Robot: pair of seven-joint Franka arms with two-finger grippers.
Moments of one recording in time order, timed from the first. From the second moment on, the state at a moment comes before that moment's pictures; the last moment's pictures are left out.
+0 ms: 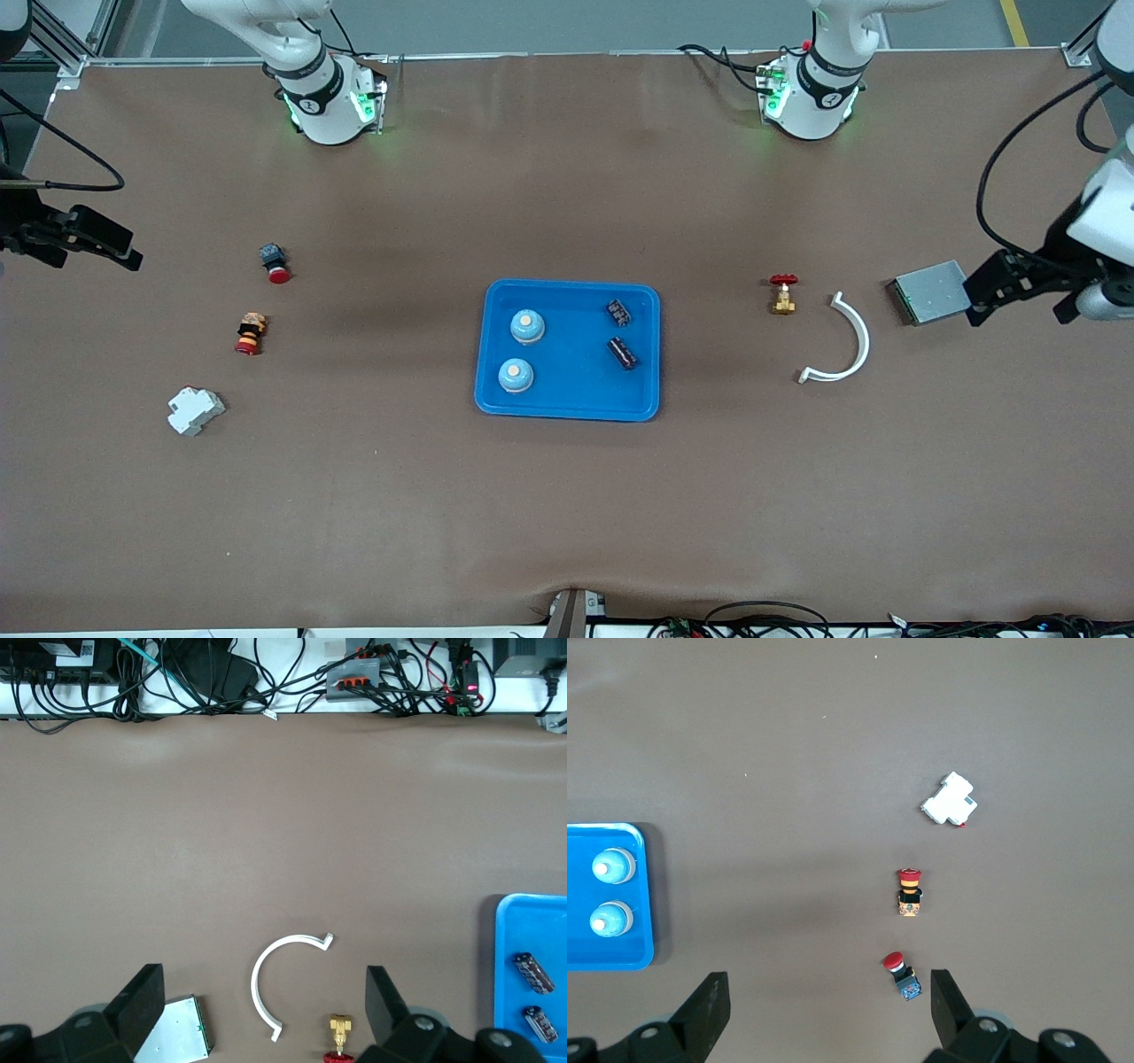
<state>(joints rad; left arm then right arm) 0.00 0.05 -0.11 -1.56 0.08 1.88 -0.12 -0.03 0.04 -0.01 -1.53 0.04 1.60 0.04</state>
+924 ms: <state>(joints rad) 0.02 -0.04 -0.09 -1.61 0.05 1.88 -0.11 -0.03 0.04 -0.01 -1.54 0.04 1.61 0.04</state>
